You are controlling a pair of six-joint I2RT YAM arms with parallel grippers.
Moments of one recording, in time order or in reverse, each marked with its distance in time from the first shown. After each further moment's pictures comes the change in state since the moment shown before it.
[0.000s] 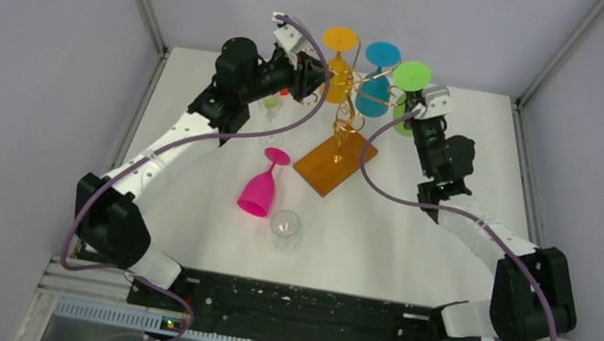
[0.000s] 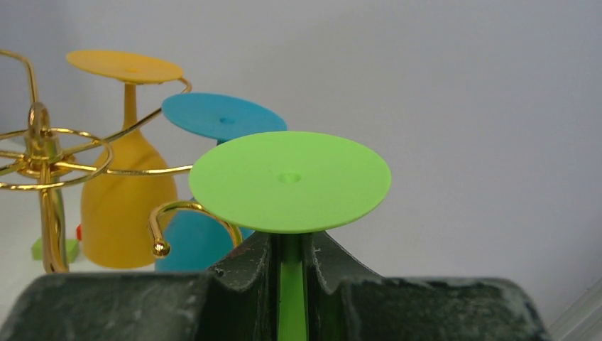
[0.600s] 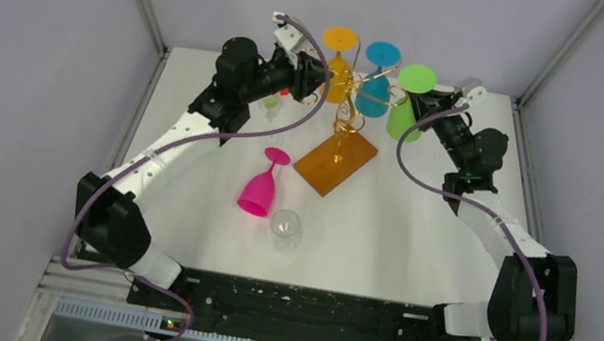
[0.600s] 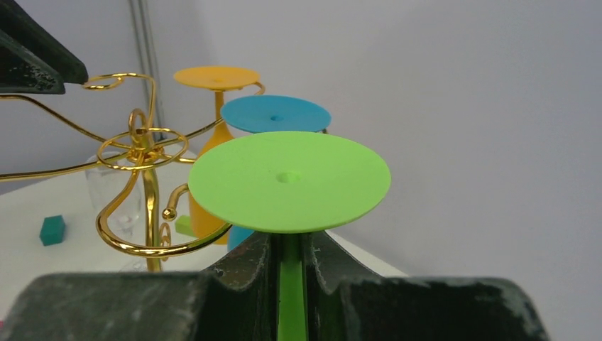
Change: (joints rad) left arm 0.000 0.002 0.000 0.000 0.000 0.000; right arm -0.224 -0.037 0.034 -0.105 -0.514 0.379
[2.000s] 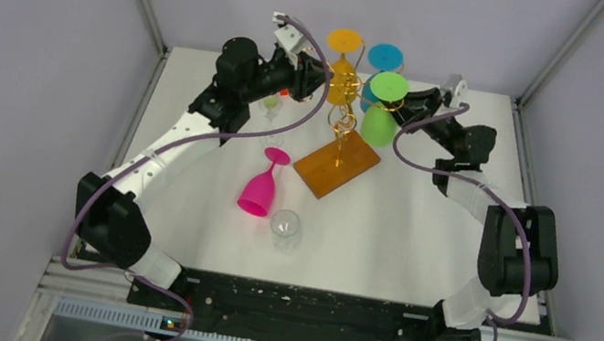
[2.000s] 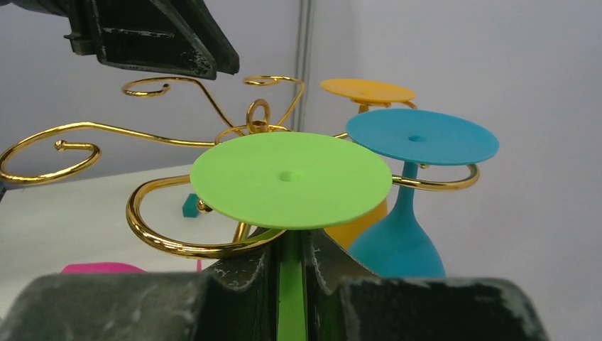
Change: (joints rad) left arm 0.000 0.000 0.000 -0.001 0.002 0.000; right arm -0.003 0.267 0.101 0.359 -0.419 0.291
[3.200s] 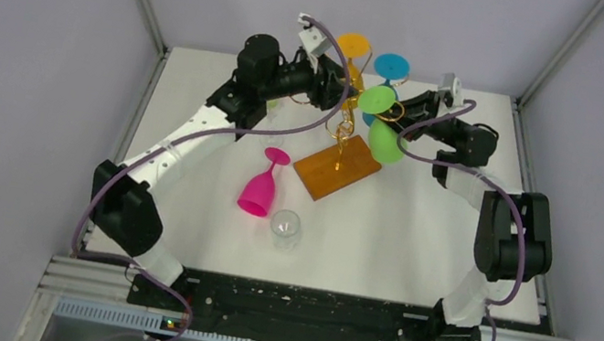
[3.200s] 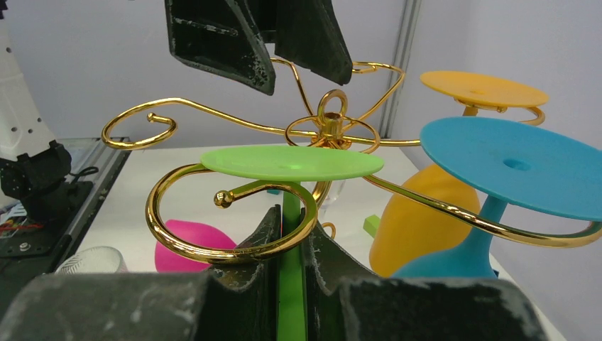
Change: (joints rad) left arm -0.055 0.084 0.092 -0.044 0.110 -0.034; right arm -0.022 0.113 0.078 0.280 -0.292 0.346
